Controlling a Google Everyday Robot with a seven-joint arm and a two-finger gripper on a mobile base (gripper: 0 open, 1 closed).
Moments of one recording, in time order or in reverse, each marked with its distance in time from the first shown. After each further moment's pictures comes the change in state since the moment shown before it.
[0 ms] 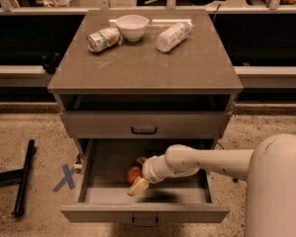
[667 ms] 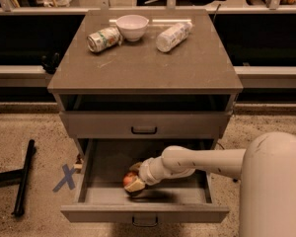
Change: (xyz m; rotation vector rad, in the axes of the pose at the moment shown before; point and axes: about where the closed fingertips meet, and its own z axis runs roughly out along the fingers) arm 0.000 0.009 0.015 -0.032 0.006 -0.010
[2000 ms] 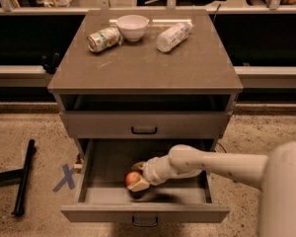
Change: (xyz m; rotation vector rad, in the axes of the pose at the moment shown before) arm -0.007 0.007 -0.024 -0.017 -0.045 -0.047
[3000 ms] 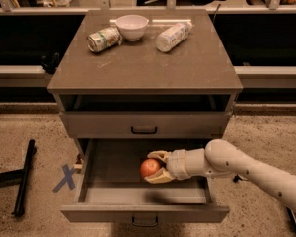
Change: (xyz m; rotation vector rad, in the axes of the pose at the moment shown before) arm -0.035 0.007 -0.133 0.079 -0.195 -0.161
